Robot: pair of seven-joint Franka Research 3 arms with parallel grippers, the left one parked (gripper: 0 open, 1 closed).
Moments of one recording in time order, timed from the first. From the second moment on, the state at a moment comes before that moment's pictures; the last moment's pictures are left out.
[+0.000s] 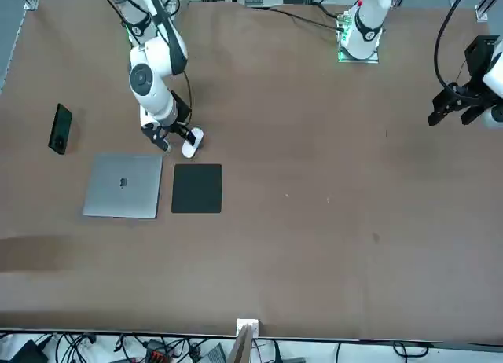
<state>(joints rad) 0.53 0.19 -0.04 -2.44 0.19 2.60 0.91</state>
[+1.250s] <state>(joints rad) 0.55 0.25 -0.04 -2.44 0.19 2.74 0.93</state>
